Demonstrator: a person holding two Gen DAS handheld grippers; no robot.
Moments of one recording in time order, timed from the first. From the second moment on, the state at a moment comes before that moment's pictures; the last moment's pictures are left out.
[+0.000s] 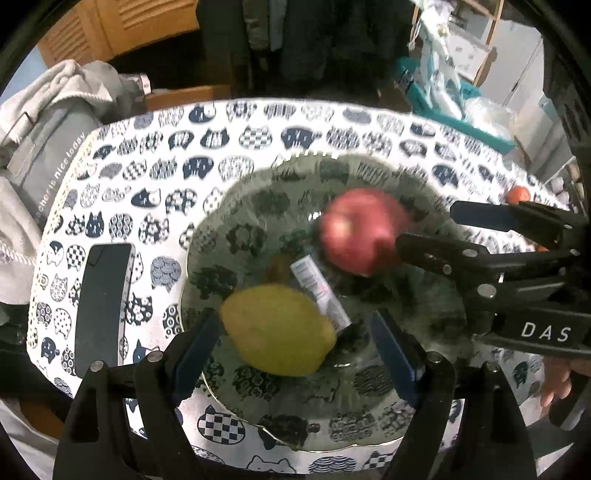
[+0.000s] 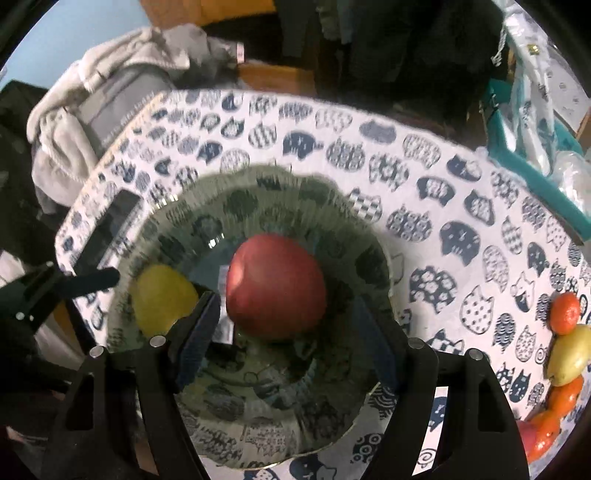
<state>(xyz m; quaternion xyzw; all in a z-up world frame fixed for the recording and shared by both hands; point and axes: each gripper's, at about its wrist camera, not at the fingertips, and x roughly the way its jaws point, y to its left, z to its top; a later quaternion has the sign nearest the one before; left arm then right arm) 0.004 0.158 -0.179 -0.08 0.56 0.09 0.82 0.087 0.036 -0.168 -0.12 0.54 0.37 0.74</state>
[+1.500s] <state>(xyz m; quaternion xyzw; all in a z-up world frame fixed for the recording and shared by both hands) 0.015 0.050 -0.050 -0.06 0.43 -0.01 0.90 0.072 -0.137 -0.008 -0.04 0.38 0.27 0.88</state>
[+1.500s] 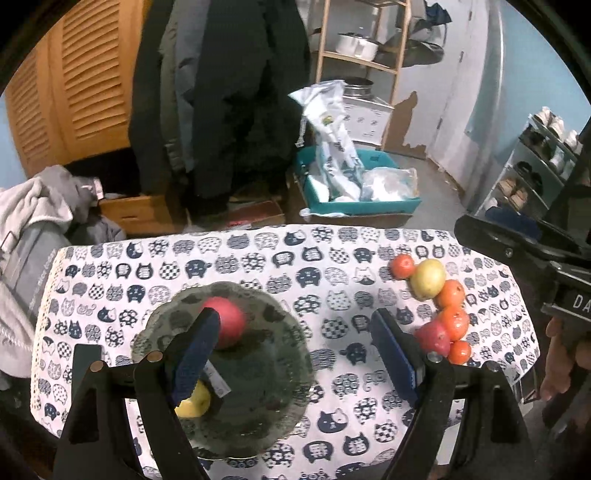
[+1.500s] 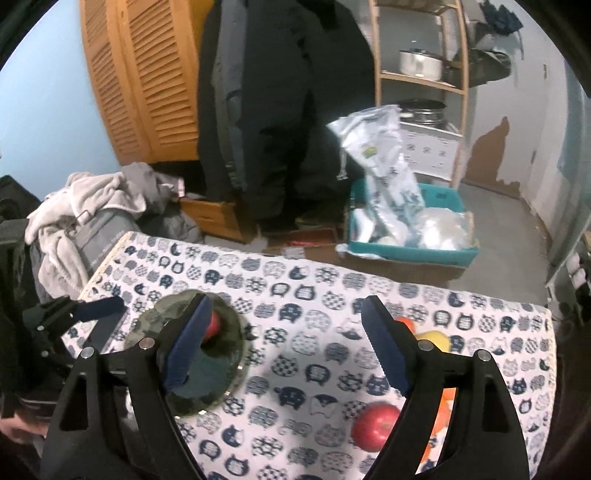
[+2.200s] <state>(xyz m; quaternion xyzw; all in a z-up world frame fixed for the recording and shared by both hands) 0.041 -0.037 -0.047 -0.02 0.44 -0.08 0.90 0.078 -0.252 -0.027 -0.01 0.39 0.18 0.90</state>
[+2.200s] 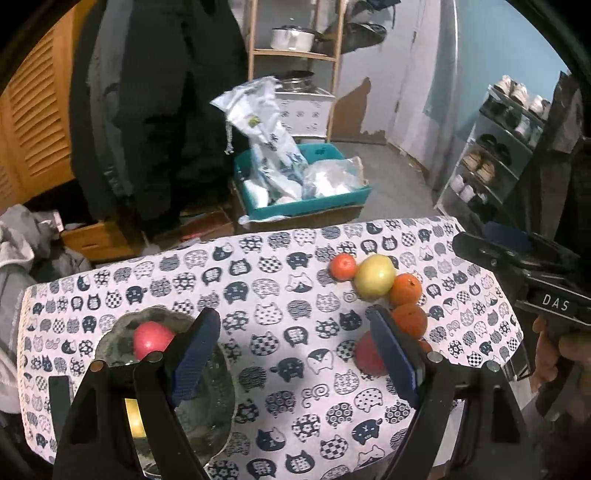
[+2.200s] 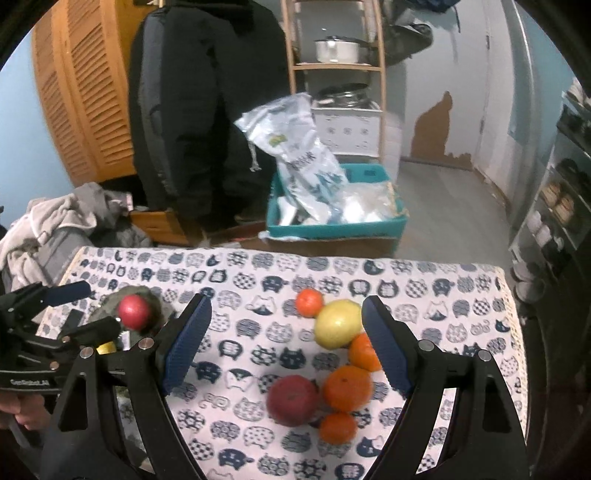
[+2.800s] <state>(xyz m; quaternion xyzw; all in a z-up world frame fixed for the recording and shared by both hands) 0.061 -0.095 -0.089 0.02 0.47 -0.12 0.87 0.089 -0.303 -0.067 0.00 0.43 0.14 0.89</state>
